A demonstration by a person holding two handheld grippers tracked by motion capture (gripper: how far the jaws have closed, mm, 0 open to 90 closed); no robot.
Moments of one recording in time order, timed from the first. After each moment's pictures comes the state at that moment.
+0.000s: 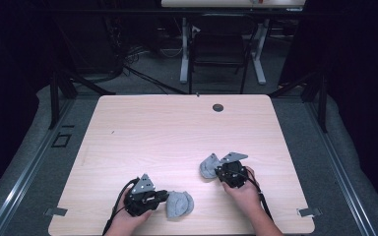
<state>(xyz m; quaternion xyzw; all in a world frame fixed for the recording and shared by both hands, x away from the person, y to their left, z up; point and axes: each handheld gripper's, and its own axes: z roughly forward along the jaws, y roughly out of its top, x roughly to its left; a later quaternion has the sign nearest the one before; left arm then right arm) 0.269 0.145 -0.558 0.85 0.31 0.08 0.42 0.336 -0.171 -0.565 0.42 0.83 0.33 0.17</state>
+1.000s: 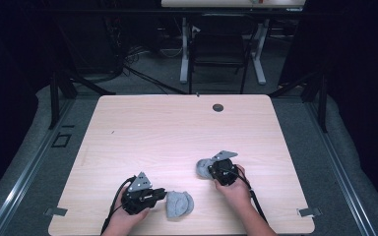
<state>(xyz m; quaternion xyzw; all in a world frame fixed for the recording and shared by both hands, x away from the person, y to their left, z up) 0.273 0.151 -0.556 0.85 0.32 0.08 0.42 0.347 -0.145 -0.572 0.42 0.83 0.33 0.17</state>
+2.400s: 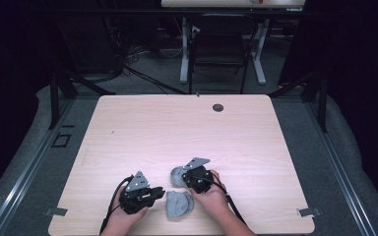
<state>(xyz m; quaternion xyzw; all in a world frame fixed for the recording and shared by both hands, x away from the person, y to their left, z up) 0.272 0.156 -0.555 0.84 0.33 0.09 0.42 0.329 -0.073 -0.572 0.36 0.86 0.35 0.14</state>
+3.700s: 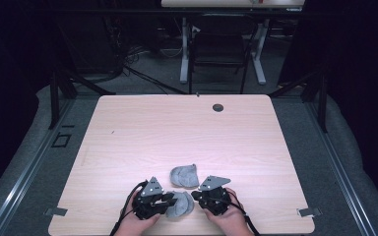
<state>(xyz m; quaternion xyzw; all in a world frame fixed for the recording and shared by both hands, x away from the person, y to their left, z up) 0.262 0.121 -0.562 0.86 0.31 0.07 0.41 0.267 -0.114 -0.562 0.32 0.86 0.38 0.10</state>
